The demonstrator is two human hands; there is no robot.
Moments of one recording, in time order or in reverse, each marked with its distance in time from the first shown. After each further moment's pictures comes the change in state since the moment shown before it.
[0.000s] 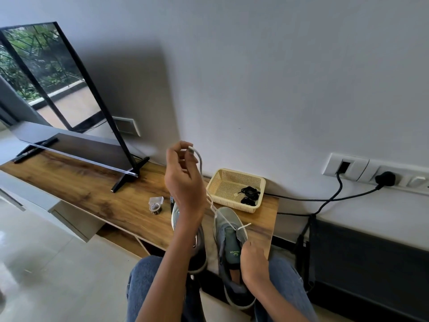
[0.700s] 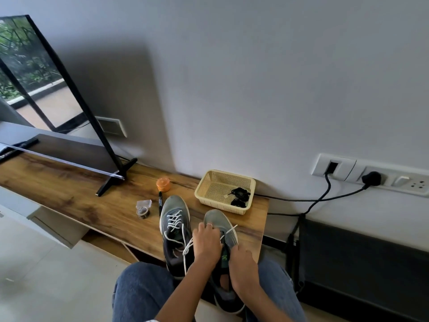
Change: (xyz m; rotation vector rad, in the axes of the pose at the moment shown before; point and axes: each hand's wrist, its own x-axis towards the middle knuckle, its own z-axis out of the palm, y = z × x) left_hand -0.136 -0.098 0.009 1.107 -1.313 -0.019; right_hand 0.000 -0.002 0.002 0.012 0.074 -0.036
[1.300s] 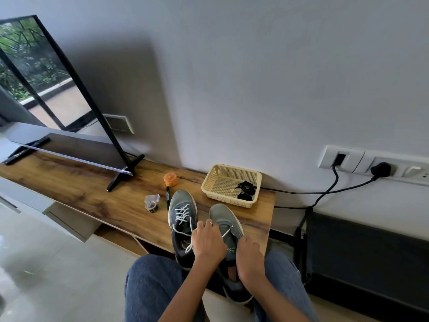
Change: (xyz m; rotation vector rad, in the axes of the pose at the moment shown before) left_hand -0.031 -0.007 -0.019 -0.058 0.002 -0.070; right_hand -0.001 0.000 0.003 -0.037 -0.066 0.008
